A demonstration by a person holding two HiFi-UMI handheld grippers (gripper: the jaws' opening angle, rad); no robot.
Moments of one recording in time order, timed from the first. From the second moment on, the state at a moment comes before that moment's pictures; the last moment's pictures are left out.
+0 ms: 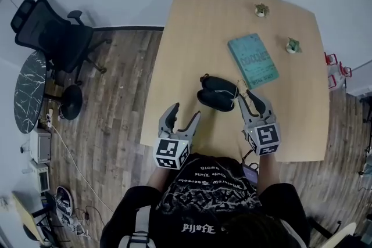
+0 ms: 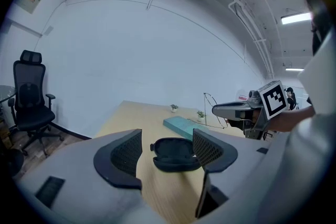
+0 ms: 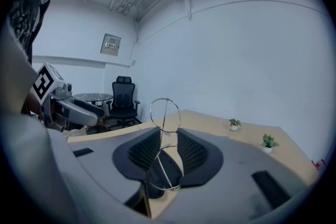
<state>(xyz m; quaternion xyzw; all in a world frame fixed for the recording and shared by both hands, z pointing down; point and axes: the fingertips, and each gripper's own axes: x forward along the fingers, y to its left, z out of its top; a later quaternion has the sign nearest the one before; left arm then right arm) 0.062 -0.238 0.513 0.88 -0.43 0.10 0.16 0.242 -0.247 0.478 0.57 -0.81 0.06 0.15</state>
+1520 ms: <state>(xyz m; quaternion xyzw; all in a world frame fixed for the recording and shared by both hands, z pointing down) 0.066 -0.235 0.478 0.89 -0.43 0.04 0.15 0.261 -0.181 0.474 0.66 -0.75 0.09 0.02</state>
